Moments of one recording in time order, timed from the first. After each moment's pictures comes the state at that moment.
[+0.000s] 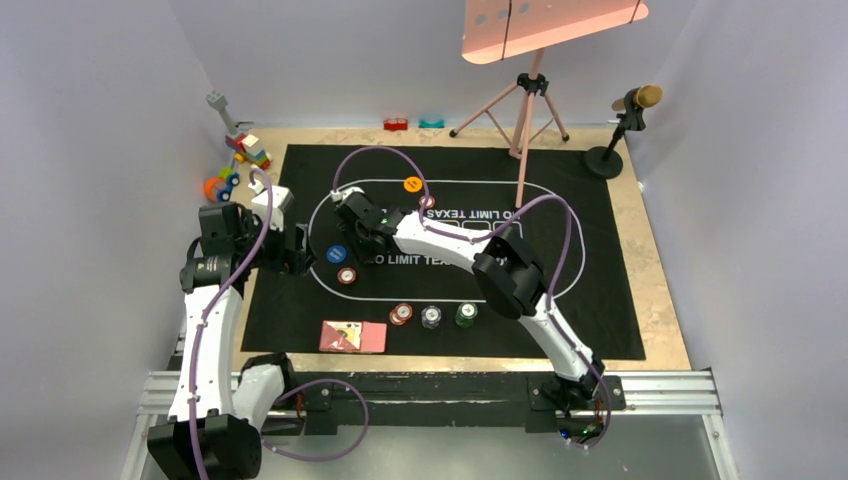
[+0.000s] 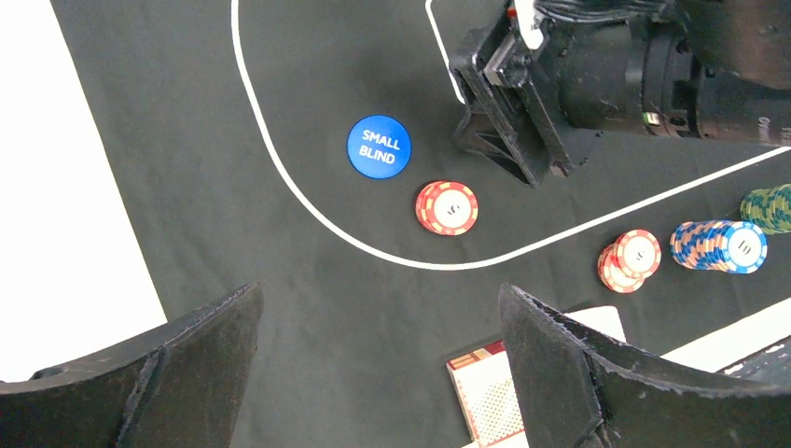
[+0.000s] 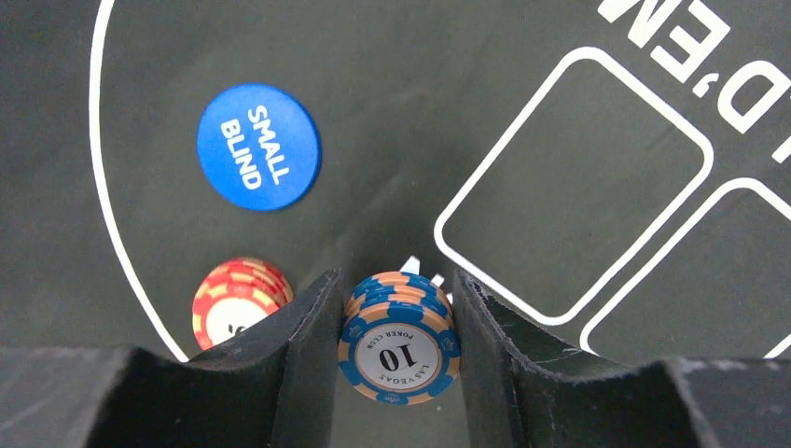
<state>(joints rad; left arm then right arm) 0.18 0.90 0.86 -0.74 0.47 0.25 0.98 2.31 1.92 -0.55 0.19 0.34</state>
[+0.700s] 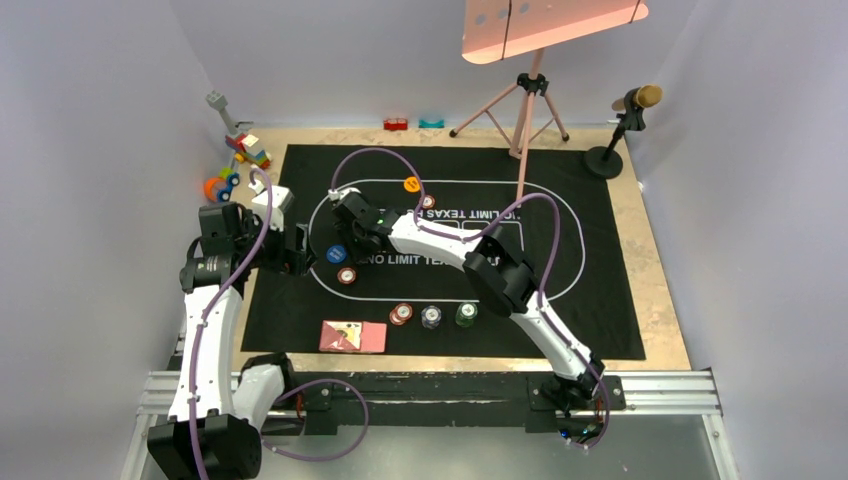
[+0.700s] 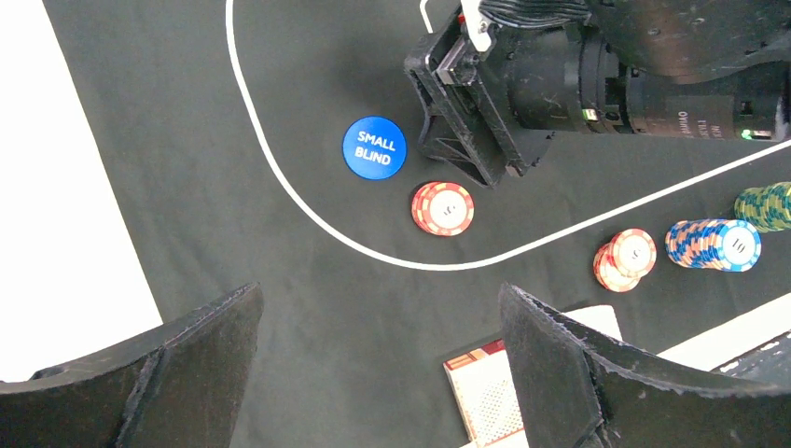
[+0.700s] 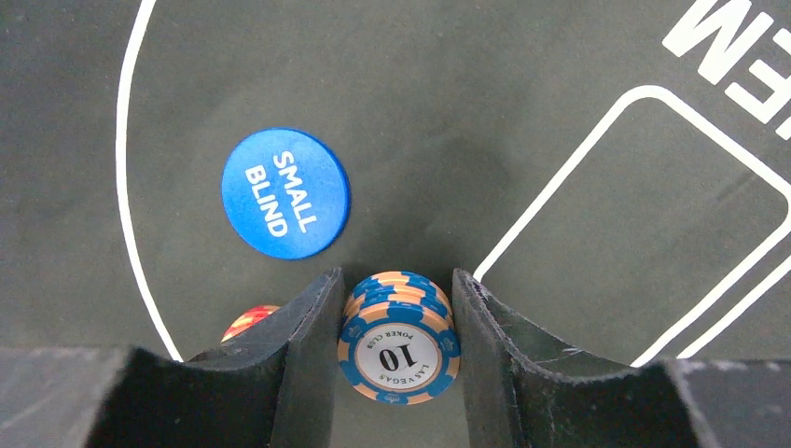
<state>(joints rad) 0.18 0.90 0.86 -0.74 0.48 0.25 0.97 2.39 1.98 -0.50 0.14 0.38</state>
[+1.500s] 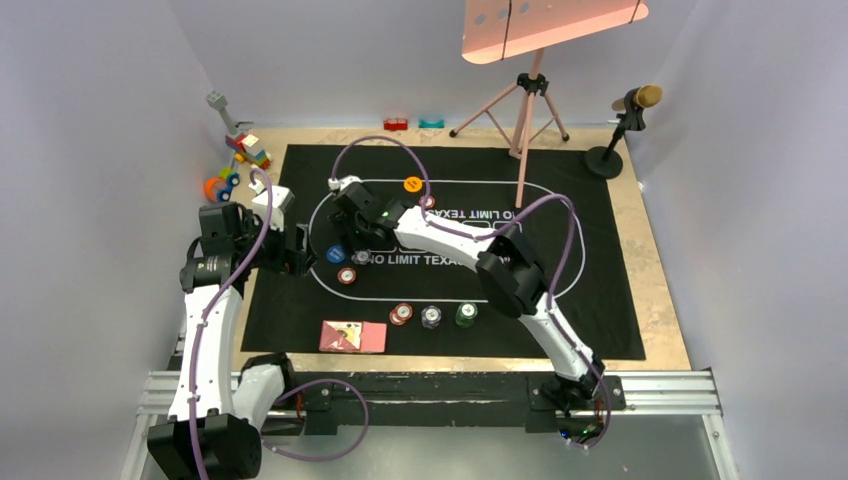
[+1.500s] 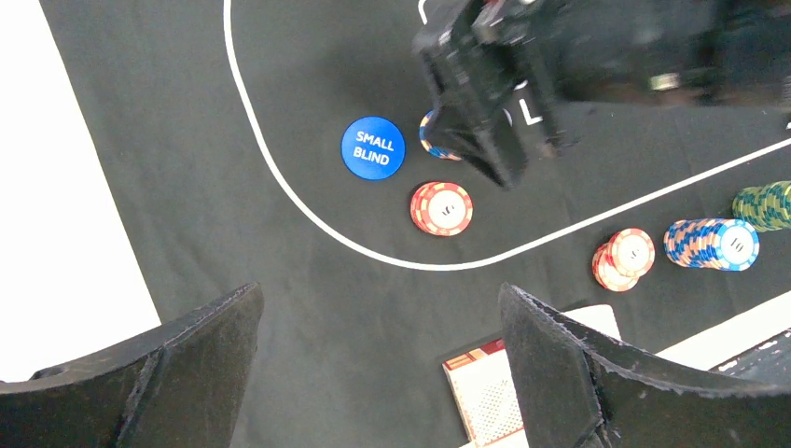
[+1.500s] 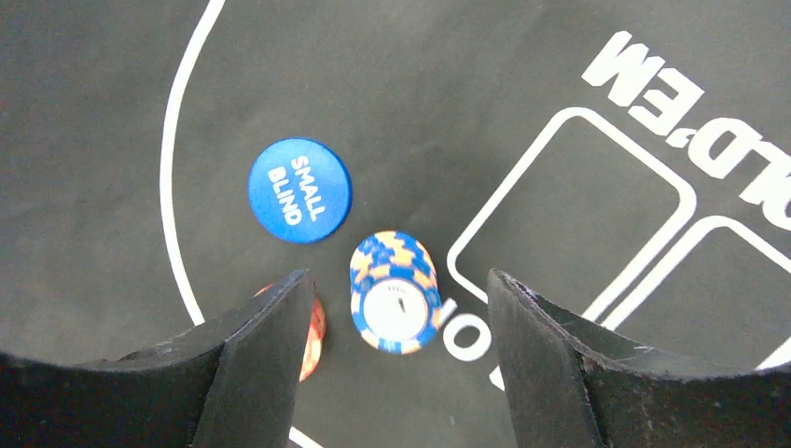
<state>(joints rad) 0.18 0.91 0.86 -0.74 0.49 0.25 0.96 2.36 2.01 -0.52 0.16 0.35</state>
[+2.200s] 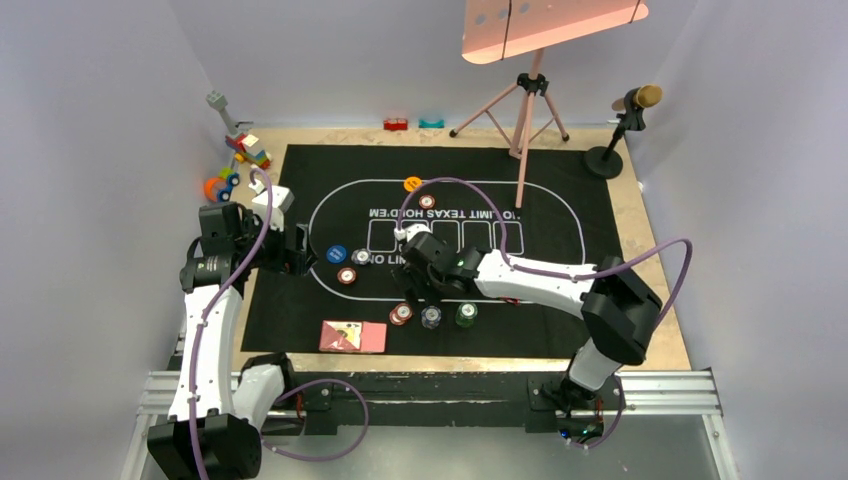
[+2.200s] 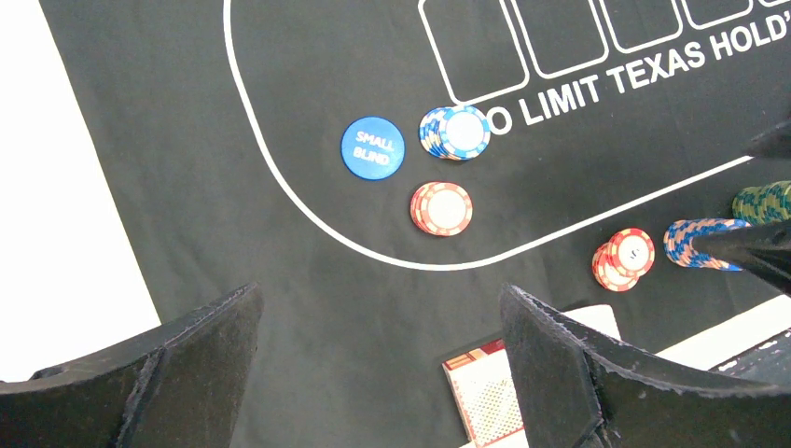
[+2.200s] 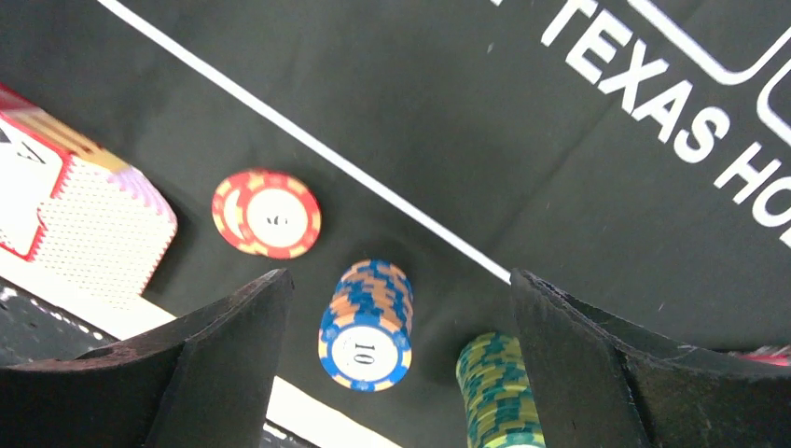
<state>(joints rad) 0.18 0.91 0.86 -0.74 0.49 0.25 1.01 1.64 1.14 -0.51 0.19 0.41</state>
